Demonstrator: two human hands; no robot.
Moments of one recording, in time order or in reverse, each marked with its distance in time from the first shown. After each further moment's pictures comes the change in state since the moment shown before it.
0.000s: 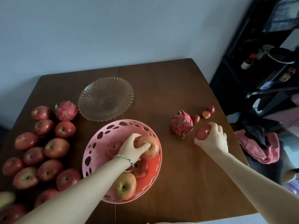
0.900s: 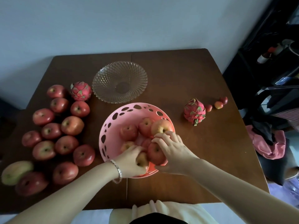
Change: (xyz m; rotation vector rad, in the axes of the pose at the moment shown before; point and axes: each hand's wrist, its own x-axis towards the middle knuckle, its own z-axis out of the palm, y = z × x) left_hand -0.064 -0.054 -0.038 0.591 -0.336 0.074; right_hand -0.123 -0.079 0.051 -0.307 -0.322 -1.046
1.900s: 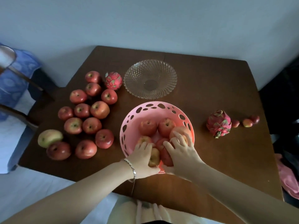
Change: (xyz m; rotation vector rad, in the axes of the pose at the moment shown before) left_hand -0.017 -0.002 0.020 0.102 0.199 -0.060; right_hand 0.017 -0.021 -0.014 -0.261 -0.291 -0.025
